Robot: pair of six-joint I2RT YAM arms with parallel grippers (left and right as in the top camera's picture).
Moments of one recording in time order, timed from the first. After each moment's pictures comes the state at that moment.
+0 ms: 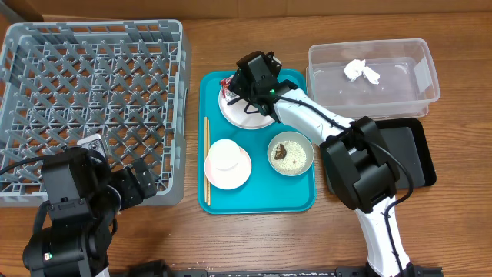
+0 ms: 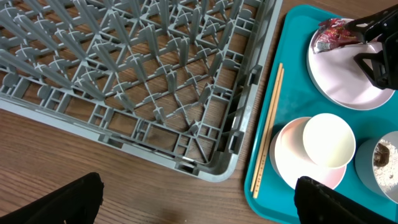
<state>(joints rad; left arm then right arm) 0.20 0.83 1.14 -1.23 0.03 -0.19 0.57 2.29 1.70 -0.28 0.07 1.04</state>
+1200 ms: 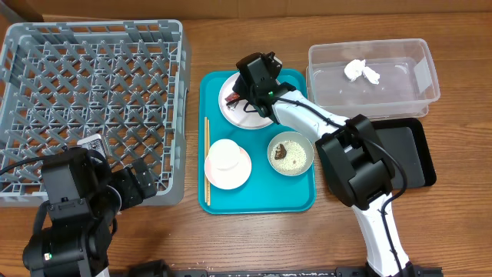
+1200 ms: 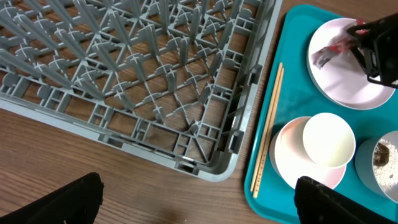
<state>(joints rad) 0.20 0.83 1.14 -1.23 0.03 -0.19 0.57 2.33 1.70 -0.21 0.11 1.05</state>
